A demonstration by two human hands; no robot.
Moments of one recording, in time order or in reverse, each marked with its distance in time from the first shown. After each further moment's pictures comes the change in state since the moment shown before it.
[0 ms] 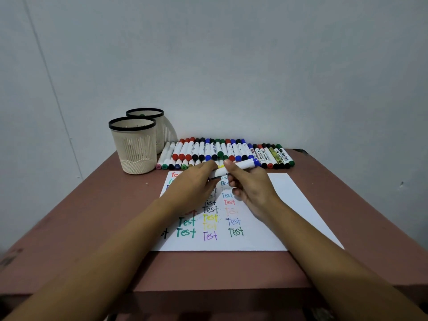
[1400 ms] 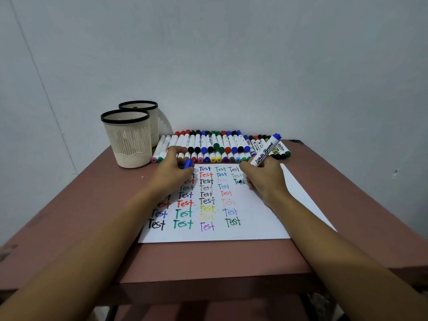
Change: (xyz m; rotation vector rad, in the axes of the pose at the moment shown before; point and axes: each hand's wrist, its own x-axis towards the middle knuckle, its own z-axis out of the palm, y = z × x) left_hand -0.001 -0.025 -0.006 -0.518 0.006 -0.560; right_hand 0.008 0.010 -0.031 -0.323 0.280 -0.076
